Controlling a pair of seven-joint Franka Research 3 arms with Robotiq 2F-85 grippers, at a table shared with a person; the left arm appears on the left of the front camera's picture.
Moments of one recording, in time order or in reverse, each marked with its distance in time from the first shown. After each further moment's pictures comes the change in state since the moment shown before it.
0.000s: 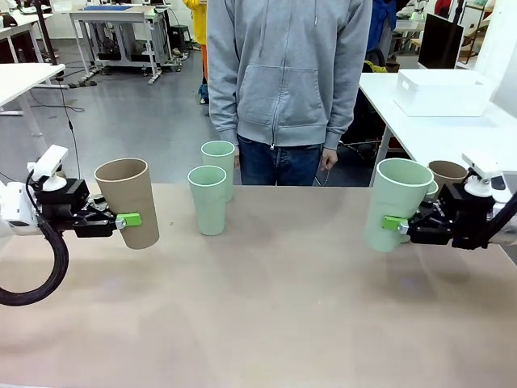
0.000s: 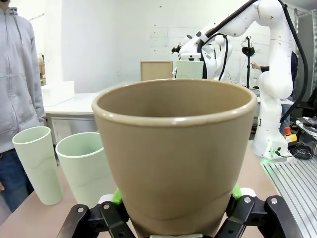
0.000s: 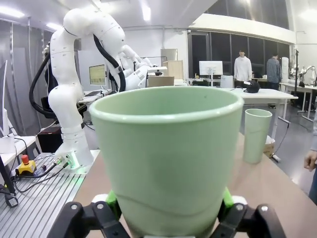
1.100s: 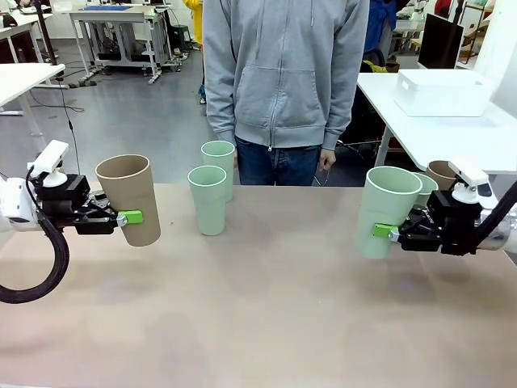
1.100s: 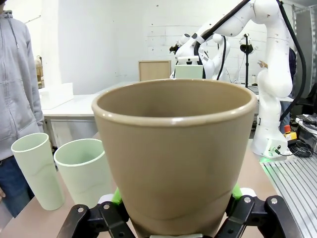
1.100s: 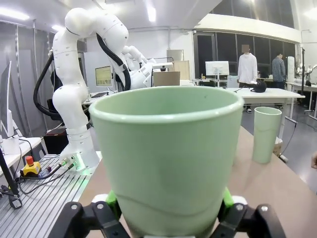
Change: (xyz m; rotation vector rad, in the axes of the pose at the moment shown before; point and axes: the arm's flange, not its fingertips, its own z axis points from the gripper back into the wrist) left arm 0.009 -0.001 -0.005 -0.009 0.010 -0.018; right arm -0.009 0.002 -0.013 0.030 -0.004 -0.021
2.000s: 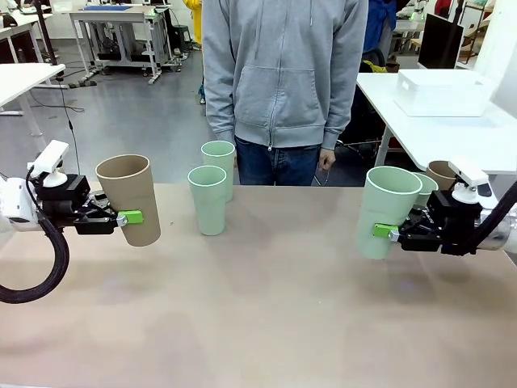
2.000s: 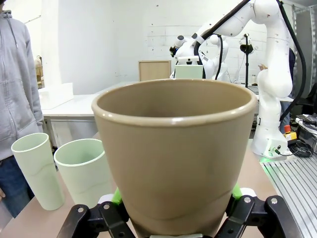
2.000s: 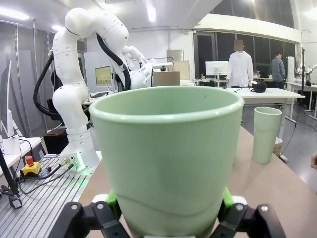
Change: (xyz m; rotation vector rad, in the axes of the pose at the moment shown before) left arm 0.000 0.000 0.000 0.000 0.000 0.000; right arm 0.000 0.000 0.000 0.000 0.000 0.000
